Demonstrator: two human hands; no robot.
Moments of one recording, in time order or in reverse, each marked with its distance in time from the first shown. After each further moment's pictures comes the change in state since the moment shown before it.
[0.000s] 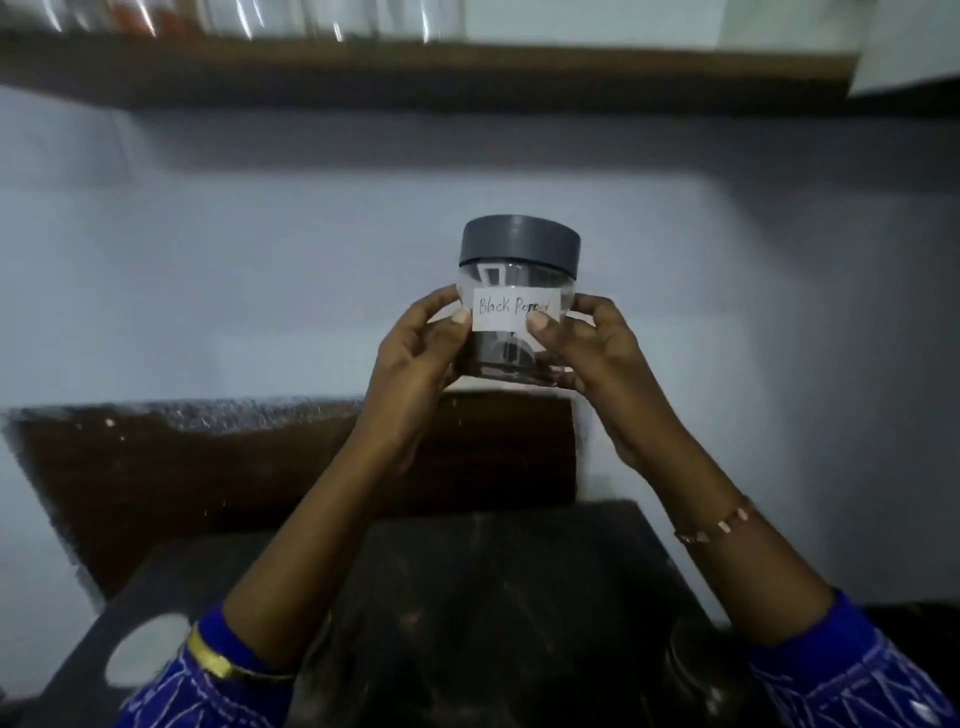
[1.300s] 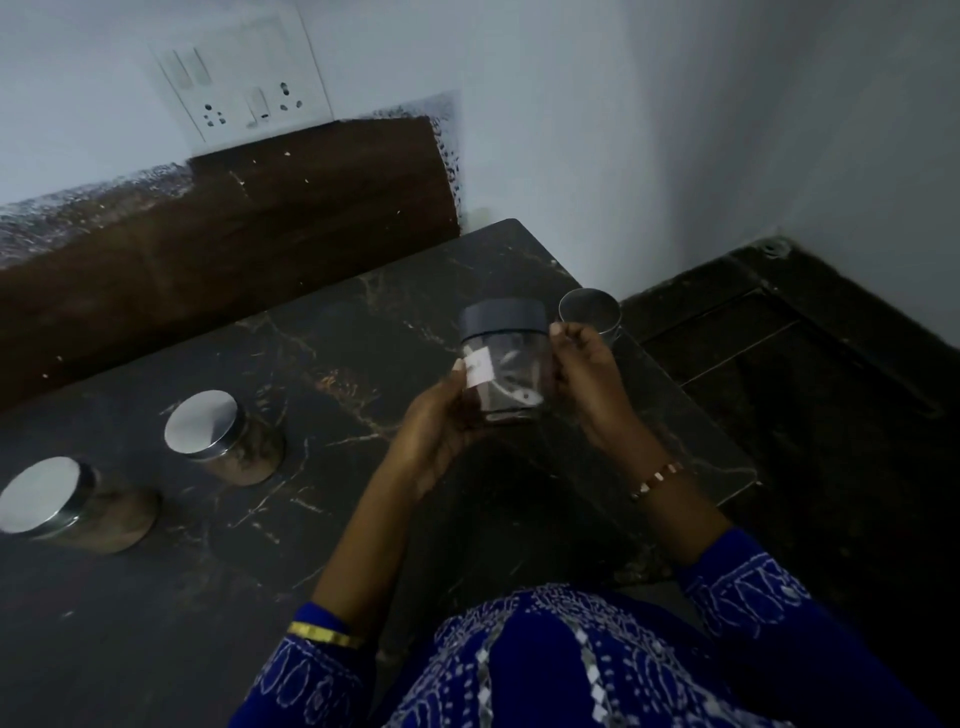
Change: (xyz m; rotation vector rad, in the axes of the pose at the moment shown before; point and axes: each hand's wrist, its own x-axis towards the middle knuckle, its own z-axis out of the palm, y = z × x) left_hand -0.188 -0.193 0.034 -0.372 -0.304 -1.023; right_hand -0.218 0.187 -0.036 0.184 0.490 0.586
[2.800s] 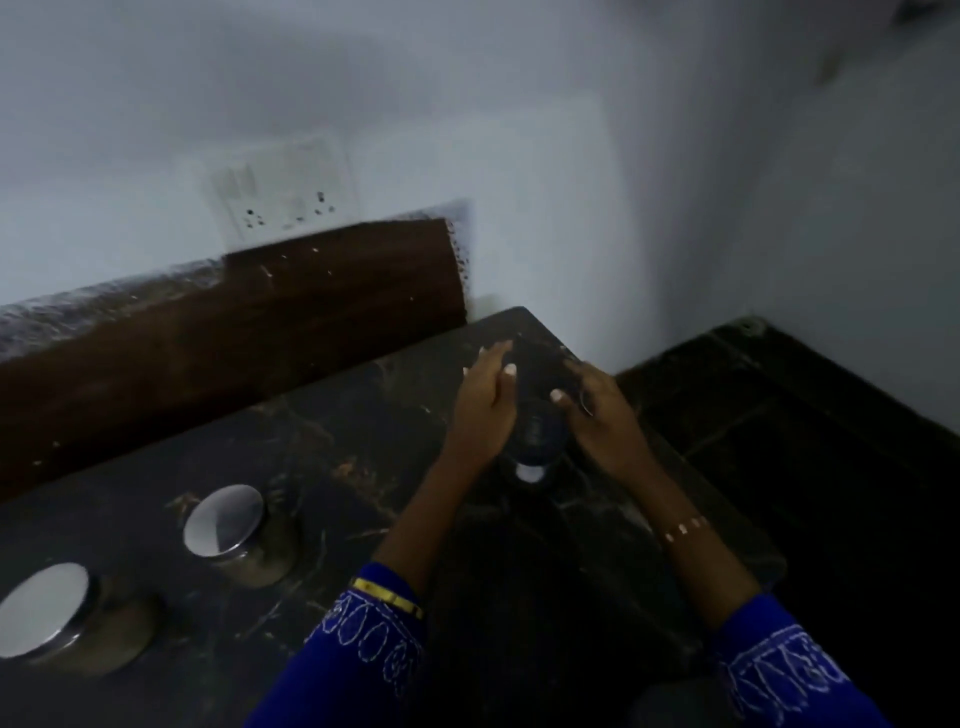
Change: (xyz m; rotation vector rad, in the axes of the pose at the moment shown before) left_hand 0.061 0.065 0.024 0.897 0.172 0.667; right_hand 0.028 -0.033 0.022 -0.804 0.027 -0.292
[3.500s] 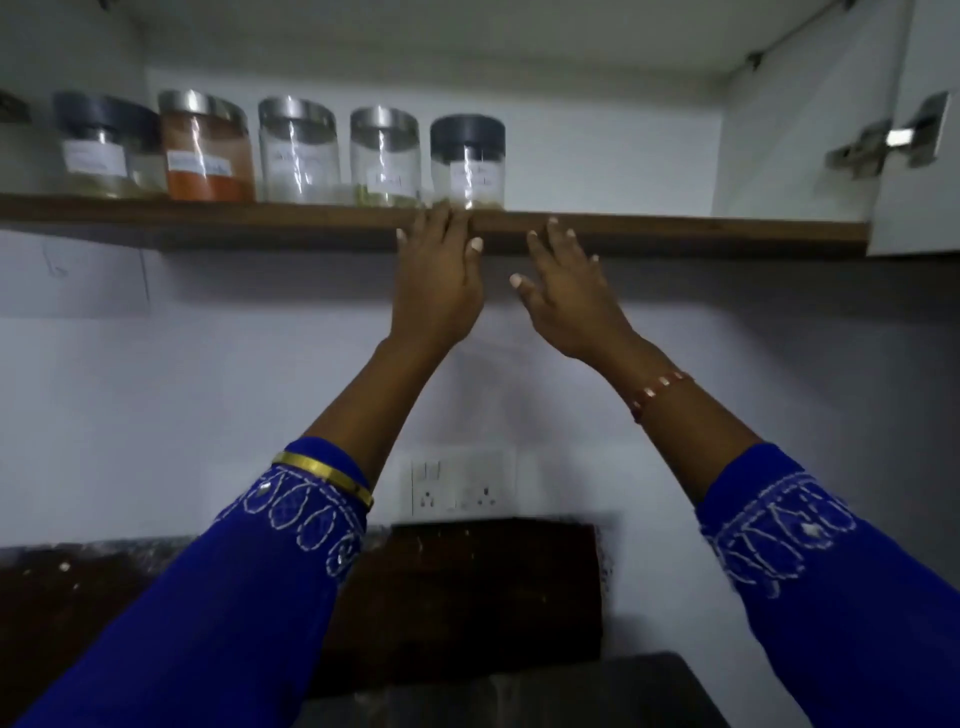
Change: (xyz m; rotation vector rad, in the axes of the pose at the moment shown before) left_hand 0.177 0.226 -0.312 0.745 0.806 0.502; right_hand 0.203 -0.392 -0.063 -0.408 0.283 -0.880
